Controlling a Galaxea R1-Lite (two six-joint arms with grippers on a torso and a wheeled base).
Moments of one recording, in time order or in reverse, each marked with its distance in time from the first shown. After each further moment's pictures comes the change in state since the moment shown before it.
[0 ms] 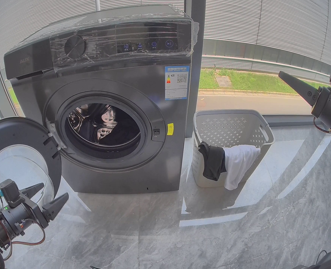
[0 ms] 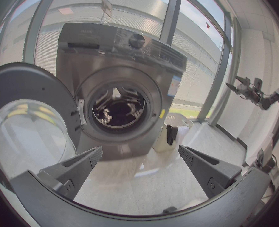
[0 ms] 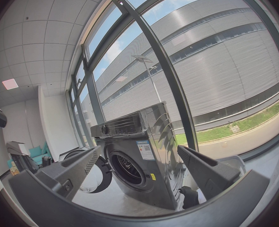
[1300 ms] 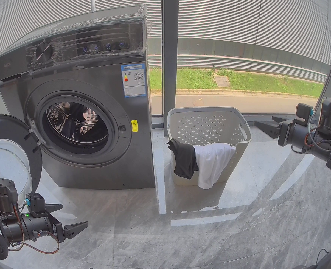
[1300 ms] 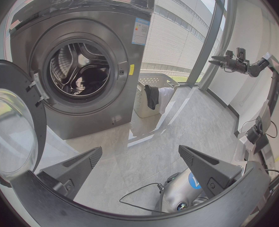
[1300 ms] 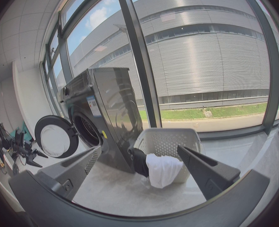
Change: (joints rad) left arm -0.055 0.186 -0.073 0.271 -0.030 0.242; right arm -0.053 0.270 0.010 0.114 -0.117 -0.227
